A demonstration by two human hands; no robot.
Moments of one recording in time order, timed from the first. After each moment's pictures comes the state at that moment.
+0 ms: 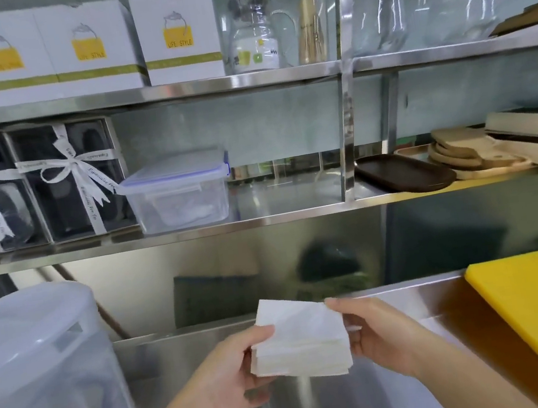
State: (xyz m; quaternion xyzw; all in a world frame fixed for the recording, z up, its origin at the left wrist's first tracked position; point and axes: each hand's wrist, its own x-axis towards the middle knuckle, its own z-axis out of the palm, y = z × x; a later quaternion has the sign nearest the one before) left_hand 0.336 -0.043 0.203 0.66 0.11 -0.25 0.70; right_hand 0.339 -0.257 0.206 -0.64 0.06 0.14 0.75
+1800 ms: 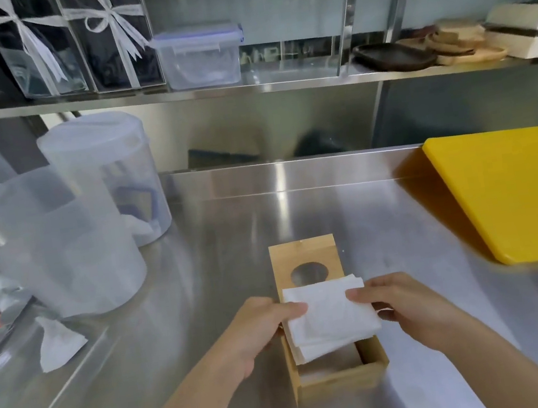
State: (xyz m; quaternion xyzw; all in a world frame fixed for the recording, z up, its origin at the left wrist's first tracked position) left_hand 0.065 -0.043 0.136 0.75 0.12 -0.25 0.60; right_hand 0.071 -0.260 0.132 -0.73 0.12 0.21 0.64
